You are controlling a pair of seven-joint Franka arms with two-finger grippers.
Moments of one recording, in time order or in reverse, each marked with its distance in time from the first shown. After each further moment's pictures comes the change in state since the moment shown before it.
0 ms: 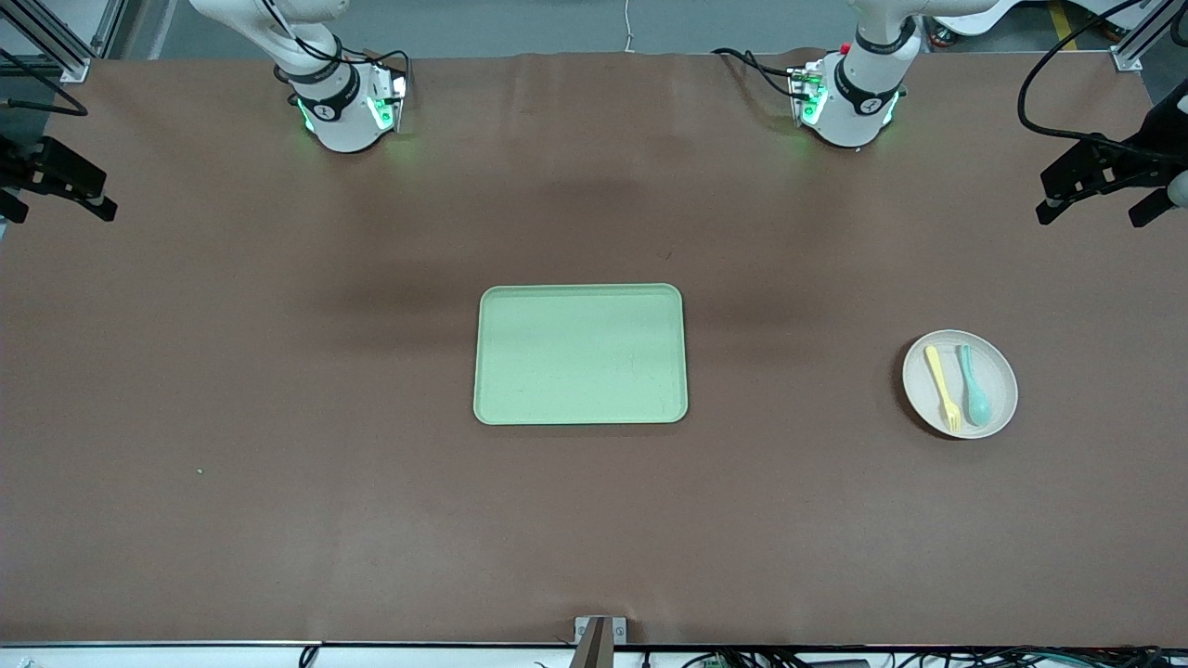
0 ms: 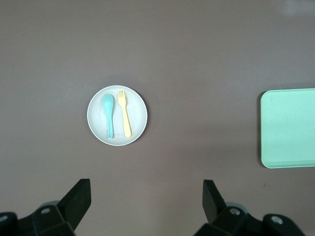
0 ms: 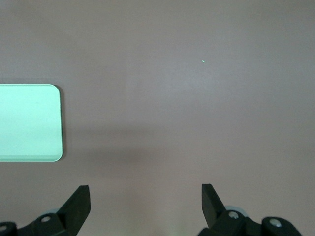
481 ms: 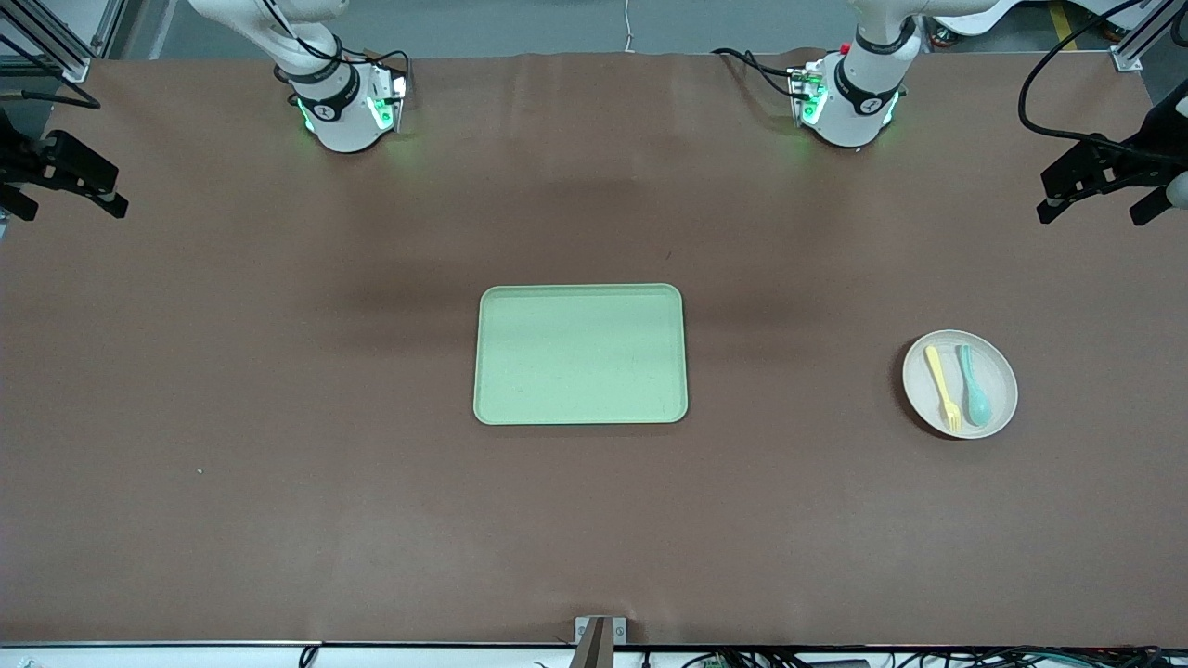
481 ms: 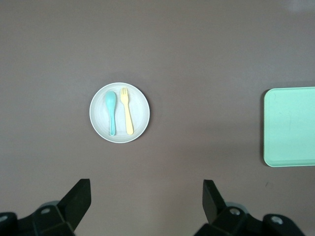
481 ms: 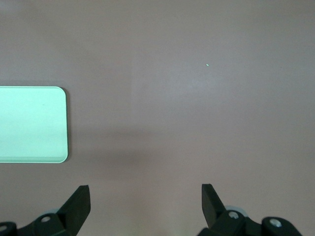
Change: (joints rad) left arm 0.008 0.001 0.002 -0.002 0.009 -0.017 -0.008; right arm 0.019 0.001 0.005 0.016 0.000 -0.005 0.025
